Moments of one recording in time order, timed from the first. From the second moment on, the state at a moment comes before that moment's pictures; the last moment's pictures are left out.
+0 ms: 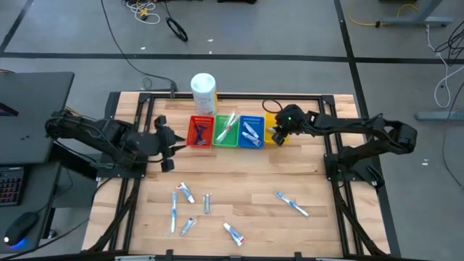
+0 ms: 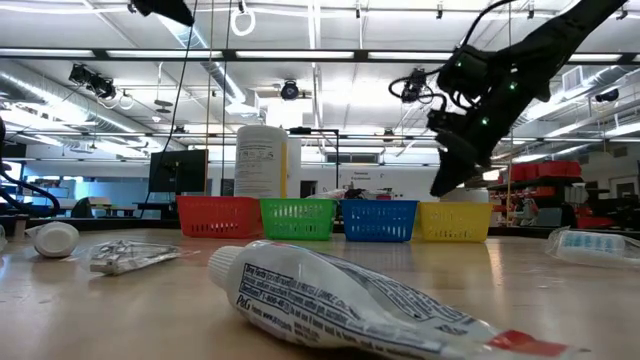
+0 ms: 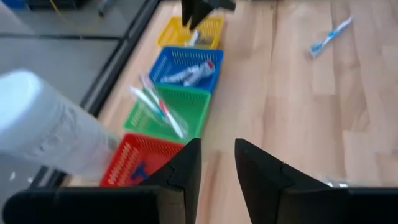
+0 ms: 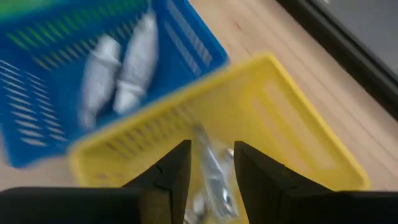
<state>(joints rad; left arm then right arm) -0.30 0.95 1.09 -0.87 -0.54 -0.24 -0.47 1.30 0.62 -0.19 0.11 0.06</state>
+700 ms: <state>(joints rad) -0.30 0.95 0.81 -0.88 -0.23 -0.36 -0.42 1.29 0.62 0.03 -0.04 0.07</state>
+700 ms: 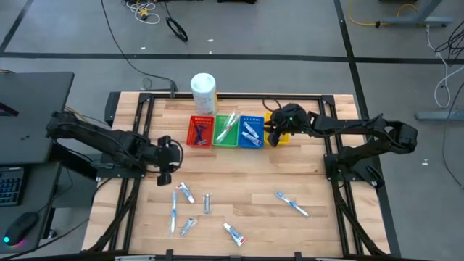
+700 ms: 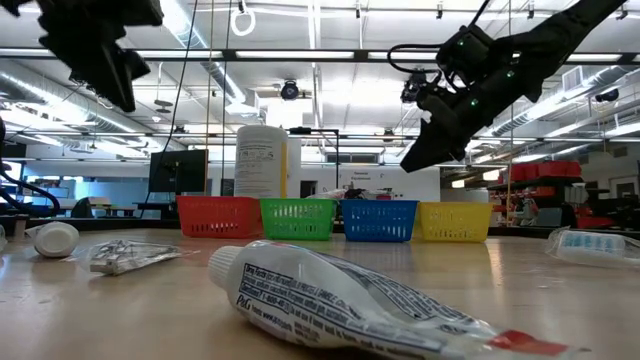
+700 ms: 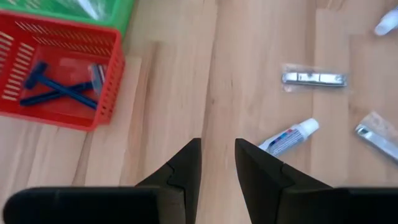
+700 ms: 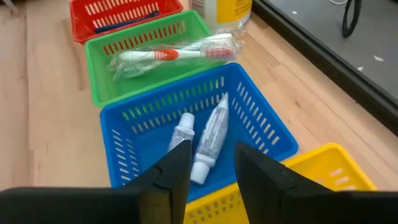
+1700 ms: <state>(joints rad) -0.30 0.95 0.64 -0.50 -0.20 -0.26 -0.35 1.29 0.62 0.00 -0.08 -0.03</state>
